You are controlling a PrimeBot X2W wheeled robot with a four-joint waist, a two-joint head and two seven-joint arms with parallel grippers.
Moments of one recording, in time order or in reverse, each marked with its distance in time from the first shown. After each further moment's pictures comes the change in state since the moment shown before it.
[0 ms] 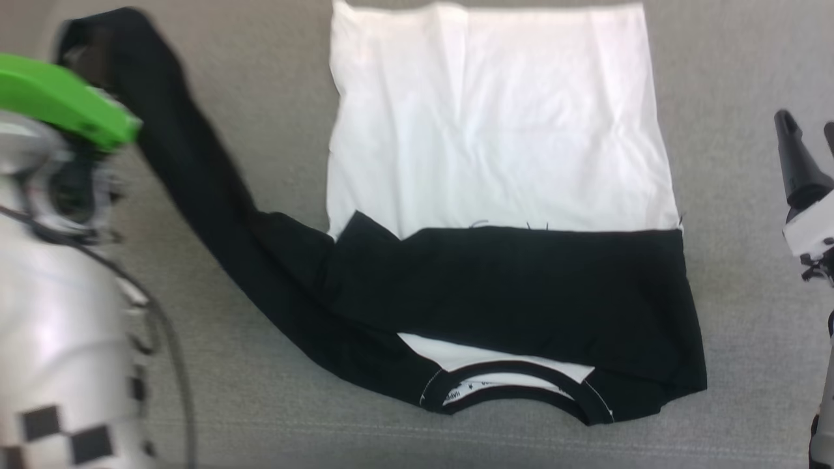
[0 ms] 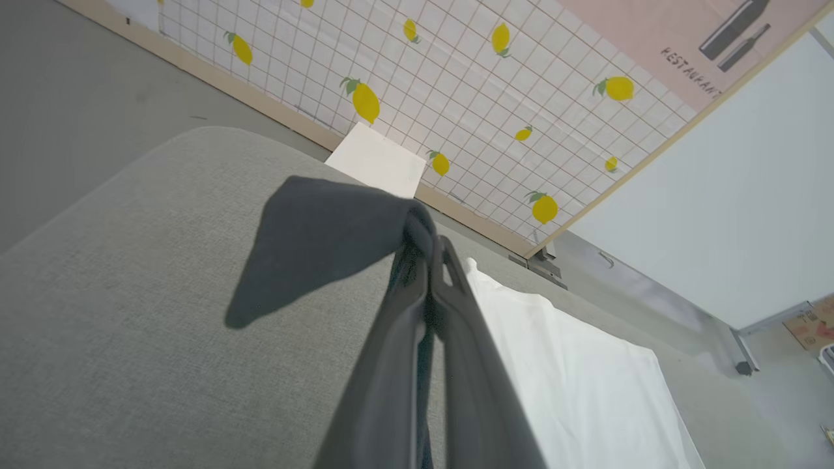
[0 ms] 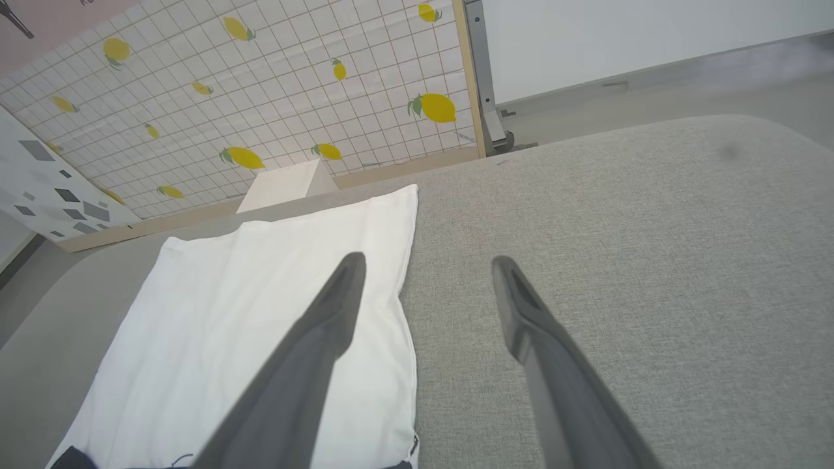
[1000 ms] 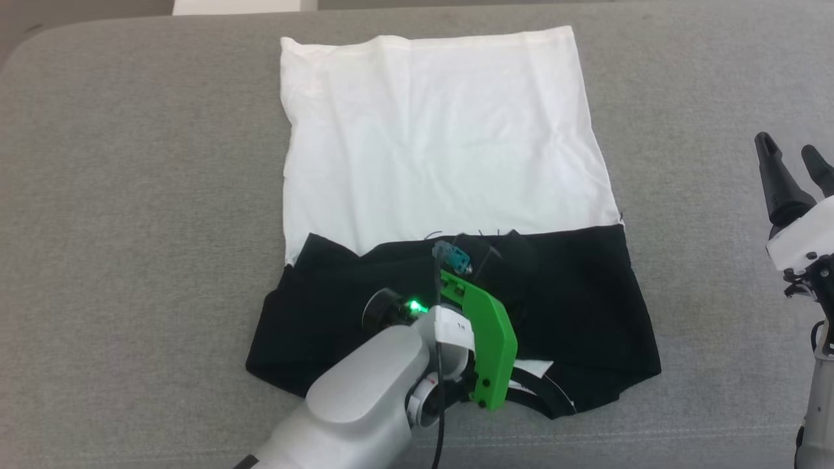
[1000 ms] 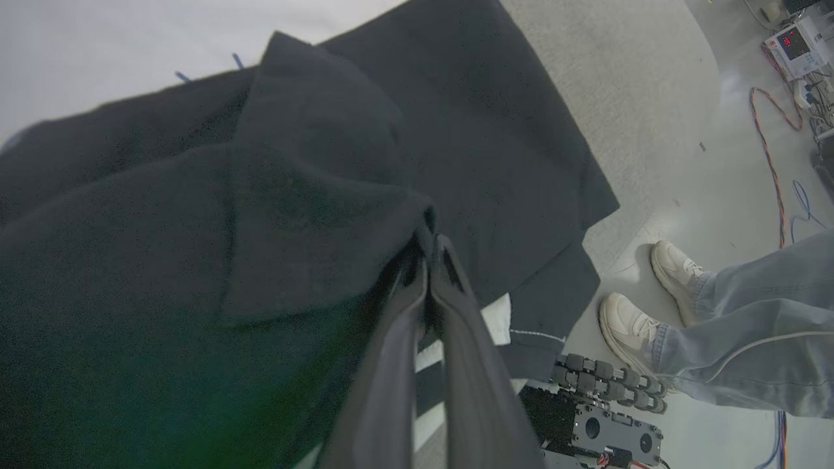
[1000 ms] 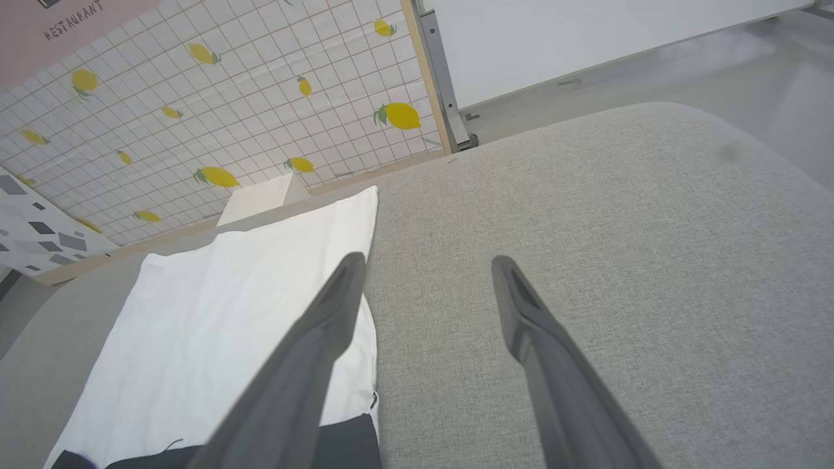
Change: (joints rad) left arm 0.118 -0.156 -1.138 0.201 -0.231 -0.027 -0.085; right arm 0.032 0.031 -0.004 0.007 0.007 0.000 0.017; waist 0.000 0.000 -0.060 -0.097
